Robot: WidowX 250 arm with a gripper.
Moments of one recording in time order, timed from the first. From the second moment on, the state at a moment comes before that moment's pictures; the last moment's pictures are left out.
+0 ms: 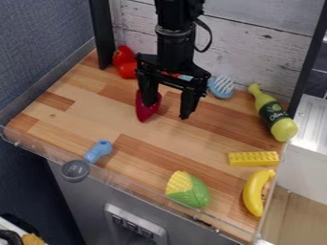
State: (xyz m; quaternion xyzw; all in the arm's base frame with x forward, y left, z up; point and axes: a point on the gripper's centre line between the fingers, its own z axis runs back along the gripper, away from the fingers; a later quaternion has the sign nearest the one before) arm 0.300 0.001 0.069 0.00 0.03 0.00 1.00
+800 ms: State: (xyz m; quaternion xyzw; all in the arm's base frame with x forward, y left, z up) arm 0.375 -0.077 0.048 0.00 0.05 0.12 0.99
